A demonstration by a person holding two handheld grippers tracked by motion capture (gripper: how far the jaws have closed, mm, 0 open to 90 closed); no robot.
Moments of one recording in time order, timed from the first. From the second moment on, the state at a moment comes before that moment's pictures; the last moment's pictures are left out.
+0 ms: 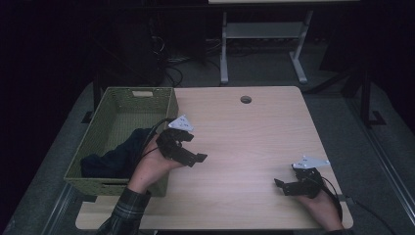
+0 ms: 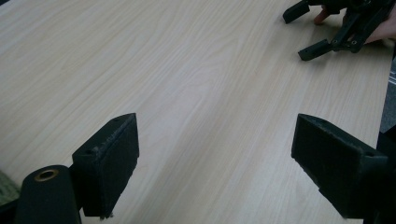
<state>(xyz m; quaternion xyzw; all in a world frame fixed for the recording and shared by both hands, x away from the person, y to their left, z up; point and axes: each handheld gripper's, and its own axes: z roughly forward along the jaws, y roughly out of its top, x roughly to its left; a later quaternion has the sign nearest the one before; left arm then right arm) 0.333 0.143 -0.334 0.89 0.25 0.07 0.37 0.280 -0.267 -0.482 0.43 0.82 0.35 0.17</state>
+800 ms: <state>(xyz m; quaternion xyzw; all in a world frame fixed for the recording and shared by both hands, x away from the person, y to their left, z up) 0.331 0.177 -0.322 0.89 0.27 0.07 0.36 0.280 -0.267 -0.482 0.43 0.81 0.35 0.17</state>
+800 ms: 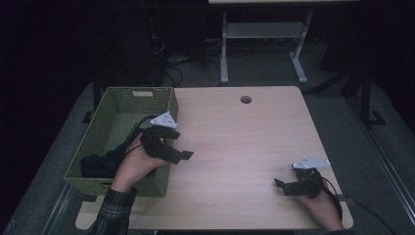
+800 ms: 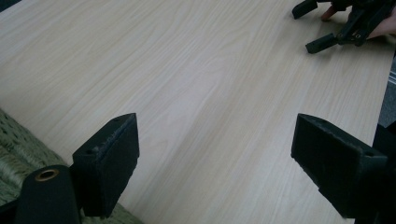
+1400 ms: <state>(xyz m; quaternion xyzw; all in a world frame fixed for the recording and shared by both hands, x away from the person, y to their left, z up) 0.332 0.206 -0.318 0.88 0.29 0.08 0.36 0.280 -0.268 -0.482 0.43 0.82 0.35 0.17</state>
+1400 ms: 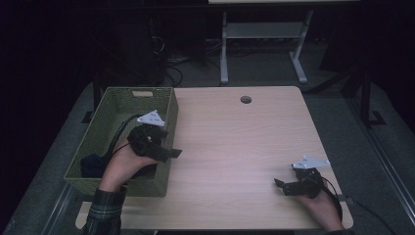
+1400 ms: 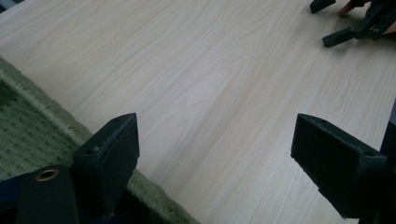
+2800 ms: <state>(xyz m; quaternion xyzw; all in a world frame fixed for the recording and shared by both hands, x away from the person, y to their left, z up) 0.339 0.286 -0.318 0.86 0.38 0.13 0.33 0.280 -0.268 -0.482 0.43 0.82 0.35 0.17</state>
